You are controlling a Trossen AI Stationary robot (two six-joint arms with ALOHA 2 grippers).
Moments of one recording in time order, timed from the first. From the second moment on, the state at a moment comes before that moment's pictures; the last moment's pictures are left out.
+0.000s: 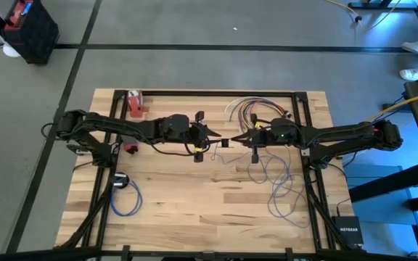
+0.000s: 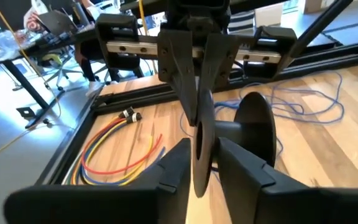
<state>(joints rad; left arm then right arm) 0.07 1.53 1.02 0.24 -0.05 0.25 -0.10 1.07 0.54 0.30 -0.06 -0.33</state>
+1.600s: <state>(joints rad) 0.06 1.47 1.02 0.32 -0.20 0.21 0.12 1.37 0.53 0.44 0.31 -0.09</state>
